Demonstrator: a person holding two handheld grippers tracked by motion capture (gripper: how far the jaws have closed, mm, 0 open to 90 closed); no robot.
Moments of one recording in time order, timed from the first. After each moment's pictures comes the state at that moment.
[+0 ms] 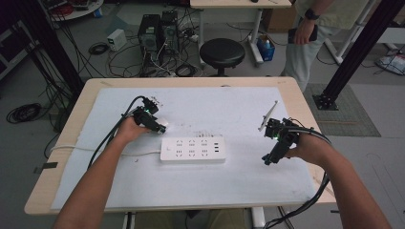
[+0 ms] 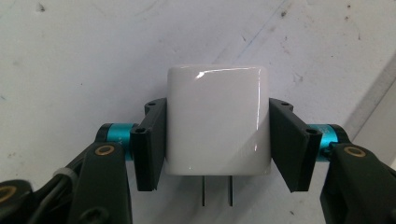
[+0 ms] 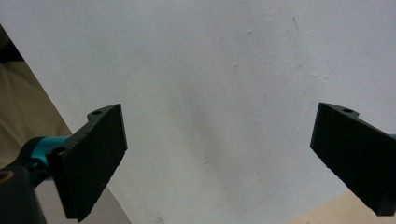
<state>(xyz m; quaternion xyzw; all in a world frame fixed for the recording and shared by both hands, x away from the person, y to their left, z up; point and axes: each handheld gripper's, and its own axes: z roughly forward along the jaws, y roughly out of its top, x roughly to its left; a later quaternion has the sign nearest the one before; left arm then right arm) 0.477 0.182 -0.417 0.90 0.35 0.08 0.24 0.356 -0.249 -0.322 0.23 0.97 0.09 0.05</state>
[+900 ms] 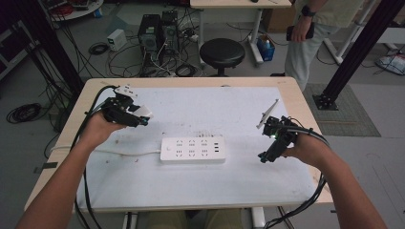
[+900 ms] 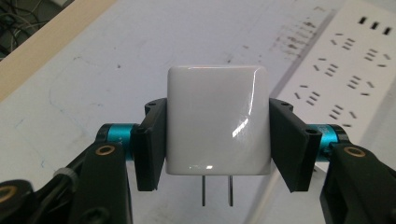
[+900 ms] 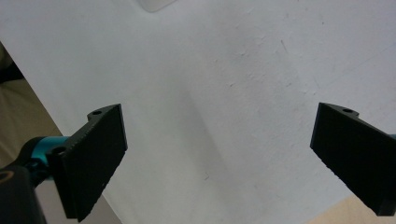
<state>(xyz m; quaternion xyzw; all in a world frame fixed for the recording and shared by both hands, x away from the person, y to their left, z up) 0.400 0.224 -0.311 0.88 0.31 0.15 0.33 0.351 -0.242 -0.314 0.24 0.96 0.12 0.07</state>
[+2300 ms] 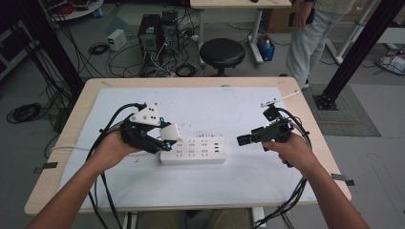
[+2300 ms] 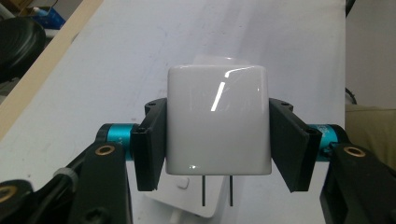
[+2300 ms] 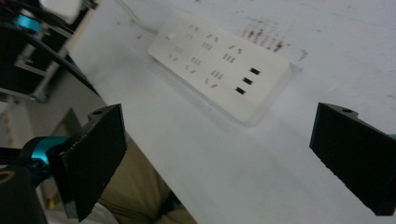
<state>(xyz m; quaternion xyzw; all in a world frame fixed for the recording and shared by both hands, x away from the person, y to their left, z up) 0.323 0.146 -0.285 0.90 0.12 0.14 0.39 0.349 -0.231 -0.302 0.43 0.81 0.37 -0.11</state>
